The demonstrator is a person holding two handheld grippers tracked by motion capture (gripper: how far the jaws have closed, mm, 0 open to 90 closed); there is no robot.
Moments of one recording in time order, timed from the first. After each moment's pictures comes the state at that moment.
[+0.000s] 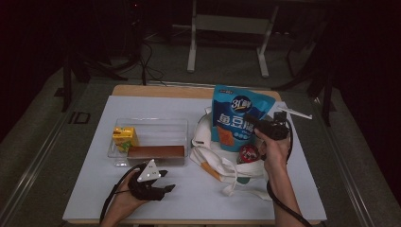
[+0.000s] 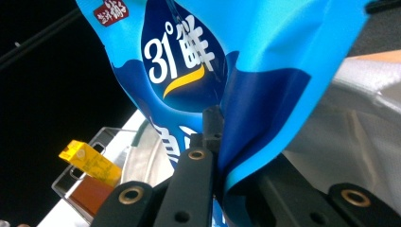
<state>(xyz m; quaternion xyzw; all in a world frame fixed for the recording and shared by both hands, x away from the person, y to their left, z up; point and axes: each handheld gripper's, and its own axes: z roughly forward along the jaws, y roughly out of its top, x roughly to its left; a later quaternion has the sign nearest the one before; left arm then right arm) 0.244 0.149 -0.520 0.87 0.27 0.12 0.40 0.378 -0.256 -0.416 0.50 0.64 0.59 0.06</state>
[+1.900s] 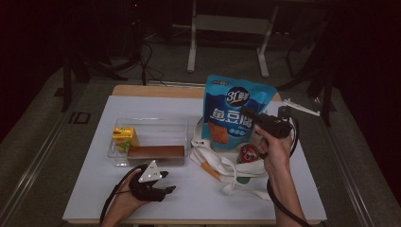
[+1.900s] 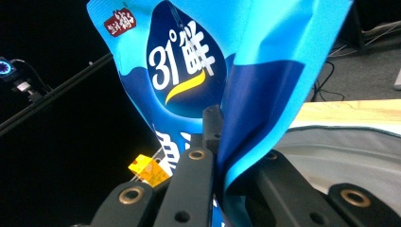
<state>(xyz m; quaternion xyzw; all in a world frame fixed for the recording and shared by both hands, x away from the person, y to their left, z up) 0.244 0.146 -0.523 0.87 0.27 0.11 0.40 0.353 -0.240 -0.369 0.43 0.62 0.65 0.03</state>
